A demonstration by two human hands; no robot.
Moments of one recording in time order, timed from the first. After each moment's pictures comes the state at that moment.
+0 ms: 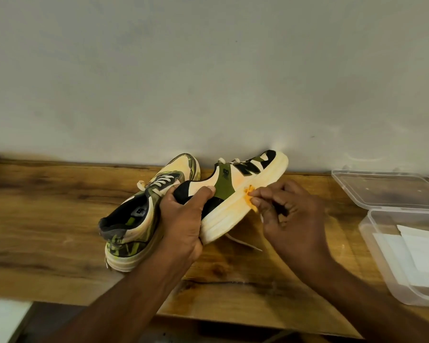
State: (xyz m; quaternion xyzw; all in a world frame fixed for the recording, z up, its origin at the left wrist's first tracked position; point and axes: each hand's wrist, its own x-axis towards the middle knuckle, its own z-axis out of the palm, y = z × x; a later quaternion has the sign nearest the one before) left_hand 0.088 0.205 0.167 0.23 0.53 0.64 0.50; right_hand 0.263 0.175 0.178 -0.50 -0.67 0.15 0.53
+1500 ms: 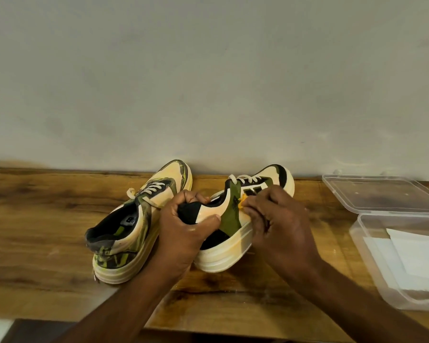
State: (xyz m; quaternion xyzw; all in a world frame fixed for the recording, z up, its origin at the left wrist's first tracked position) left_hand 0.079 0.194 0.152 0.48 0.49 0.59 0.43; right_hand 0.269 0.181 0.172 -0.52 -0.74 0.07 0.42
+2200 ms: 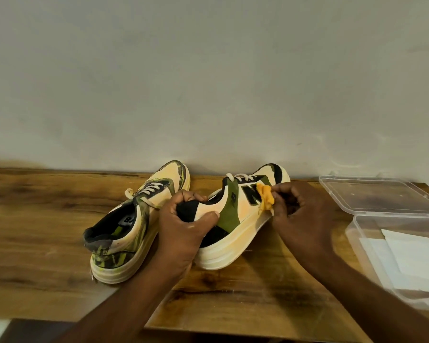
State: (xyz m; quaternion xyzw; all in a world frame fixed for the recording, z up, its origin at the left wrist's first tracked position) left_hand 0.087 0.193 0.158 0.45 0.49 0.60 0.44; right_hand 0.303 0.203 0.163 -0.61 -0.62 0.10 0.49
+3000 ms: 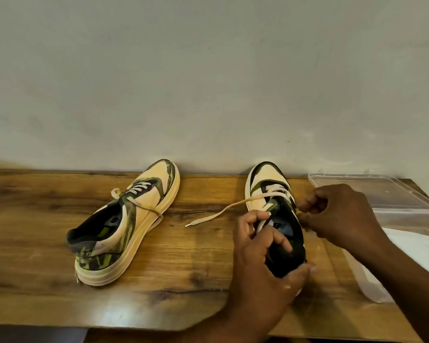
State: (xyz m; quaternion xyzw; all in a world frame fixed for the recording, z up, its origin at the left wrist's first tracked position) left_hand 0.201 0.129 0.145 0.65 0.46 0.51 0.33; right_hand 0.376 0.190 0.207 -0.73 -0.61 0.16 0.27
